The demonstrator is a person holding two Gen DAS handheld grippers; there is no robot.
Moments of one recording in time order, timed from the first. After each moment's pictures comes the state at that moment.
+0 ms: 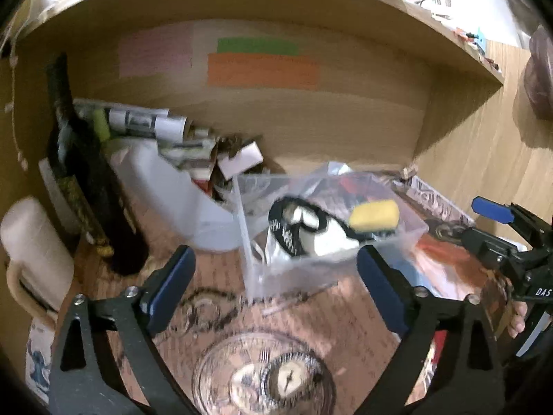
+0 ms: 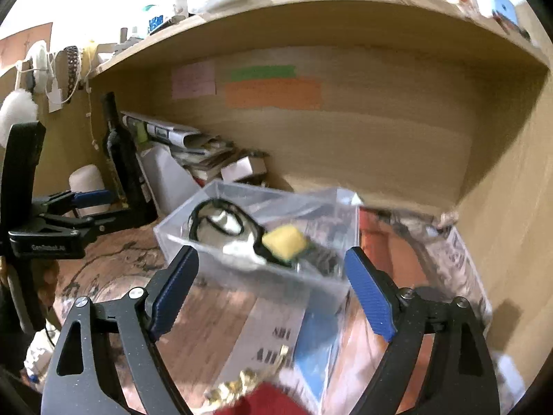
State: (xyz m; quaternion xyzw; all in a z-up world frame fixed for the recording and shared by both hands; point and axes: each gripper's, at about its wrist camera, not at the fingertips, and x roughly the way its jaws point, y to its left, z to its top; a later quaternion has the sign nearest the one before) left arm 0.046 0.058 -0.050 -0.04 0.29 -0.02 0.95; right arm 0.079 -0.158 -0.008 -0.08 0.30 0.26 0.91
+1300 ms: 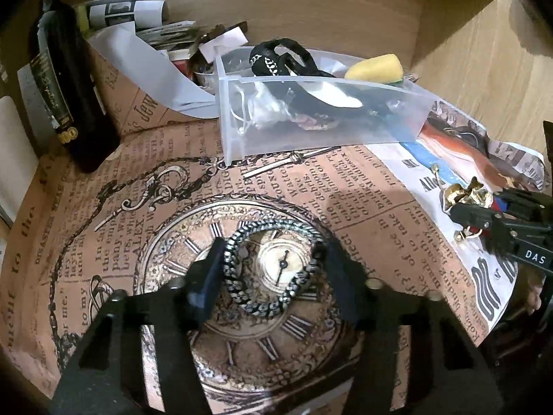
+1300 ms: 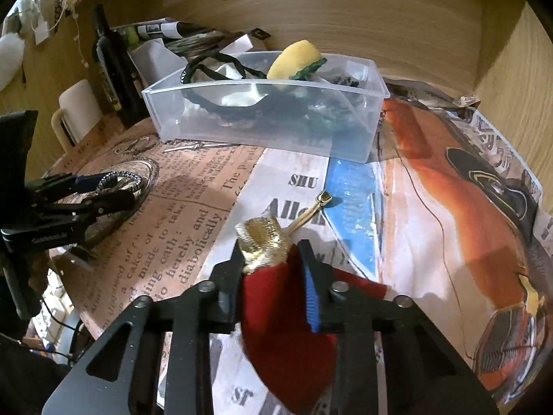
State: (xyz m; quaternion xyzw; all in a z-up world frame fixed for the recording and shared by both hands) left arm 0.012 0.036 -0.159 -0.01 0.40 -0.03 0.92; right arm 0.049 -0.170 -0.110 -0.09 0.43 0.25 0.86
